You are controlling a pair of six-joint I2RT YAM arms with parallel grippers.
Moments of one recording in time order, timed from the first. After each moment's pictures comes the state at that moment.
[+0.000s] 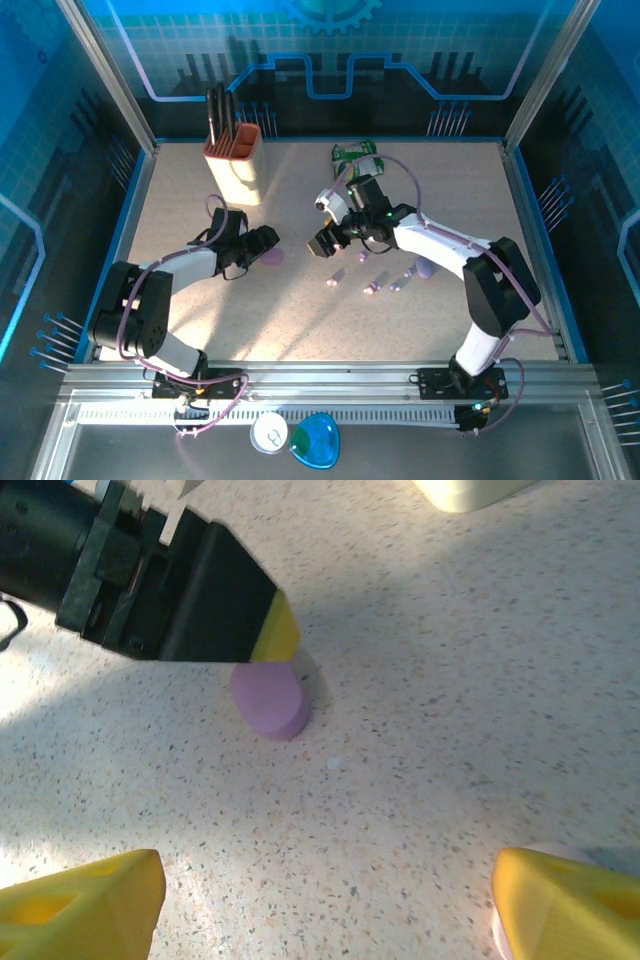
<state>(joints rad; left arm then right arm) -0.18 1.53 0.69 -0.04 0.28 -0.84 0.60 1.72 1.20 -0.28 -0.46 -0.14</state>
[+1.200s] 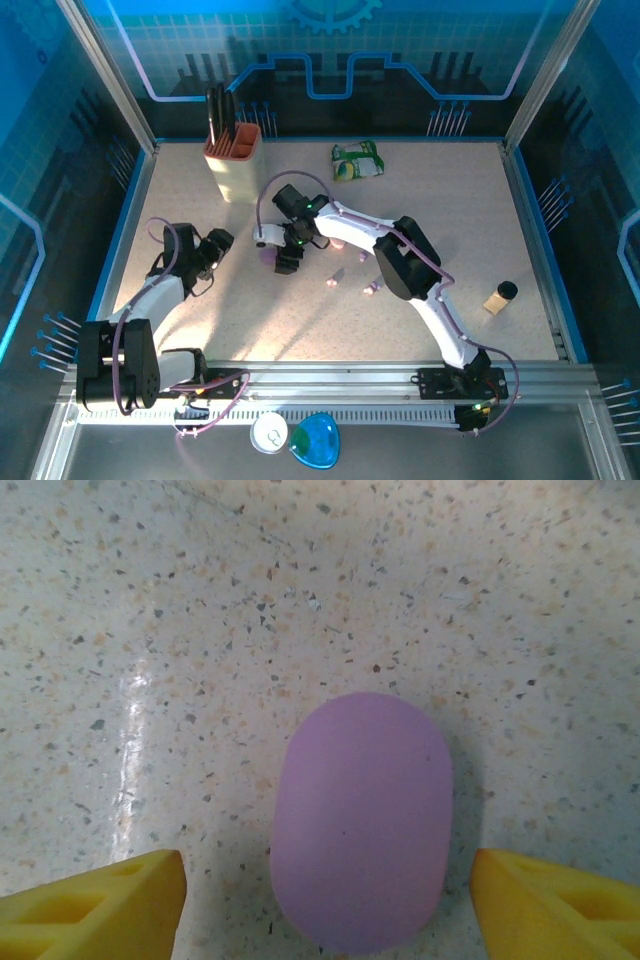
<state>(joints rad) 0.12 1.22 0.49 -0.05 0.25 -0.90 0.79 2.37 1.93 -0.74 -0.39 -0.74</state>
